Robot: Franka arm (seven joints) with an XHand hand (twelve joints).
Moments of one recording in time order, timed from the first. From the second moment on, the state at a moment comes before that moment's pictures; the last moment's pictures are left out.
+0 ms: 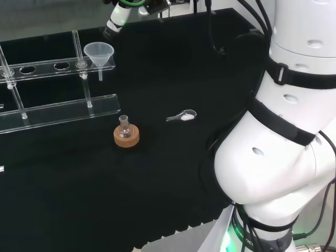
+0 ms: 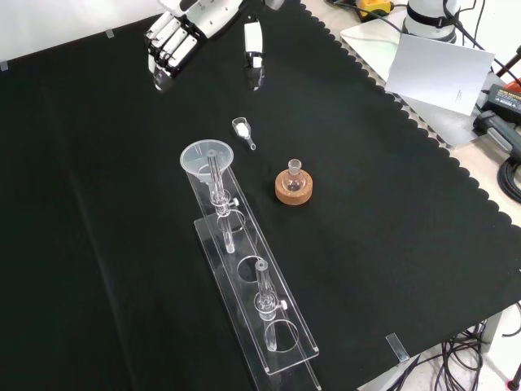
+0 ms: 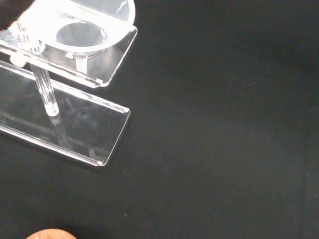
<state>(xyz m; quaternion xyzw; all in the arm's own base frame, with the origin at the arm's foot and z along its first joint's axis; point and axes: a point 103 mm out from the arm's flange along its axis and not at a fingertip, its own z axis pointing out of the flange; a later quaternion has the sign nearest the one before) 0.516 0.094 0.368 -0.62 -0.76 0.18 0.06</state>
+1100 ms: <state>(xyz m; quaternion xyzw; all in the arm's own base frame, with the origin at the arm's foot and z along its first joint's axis) 0.565 0.142 0.306 -0.61 -0.75 0.24 0.08</state>
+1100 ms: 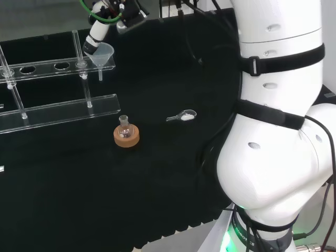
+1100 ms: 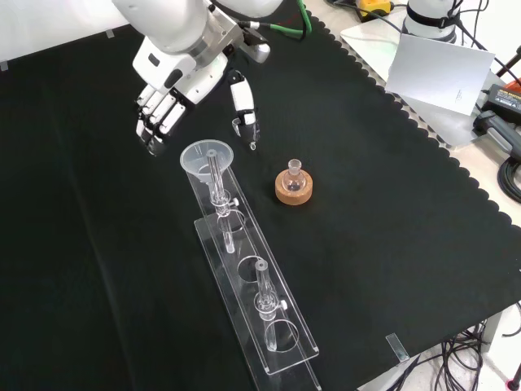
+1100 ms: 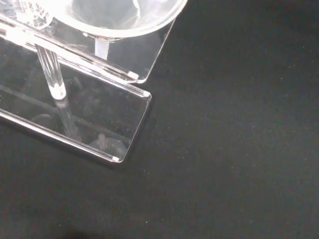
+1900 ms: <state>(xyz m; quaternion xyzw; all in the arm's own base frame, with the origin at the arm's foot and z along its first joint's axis) 0.556 0.147 0.275 -0.60 -0.75 0.28 0.09</state>
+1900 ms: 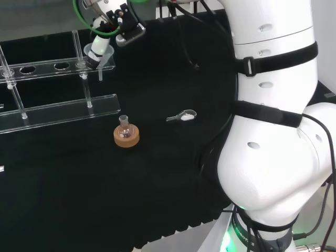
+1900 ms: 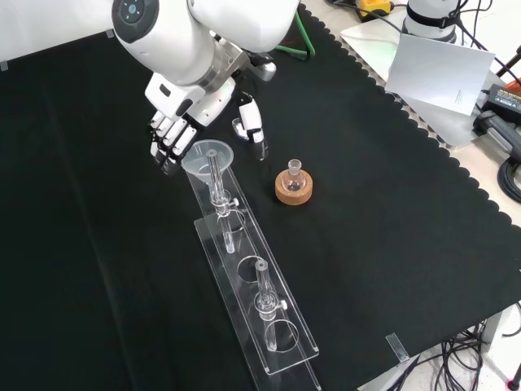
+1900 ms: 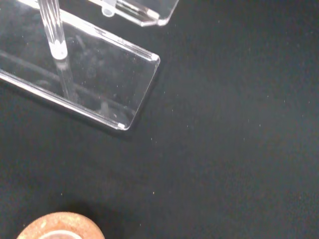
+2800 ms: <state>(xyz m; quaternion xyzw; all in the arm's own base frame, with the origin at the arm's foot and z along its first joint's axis) 0.558 0.152 0.263 -0.60 -0.75 0.28 0.08</state>
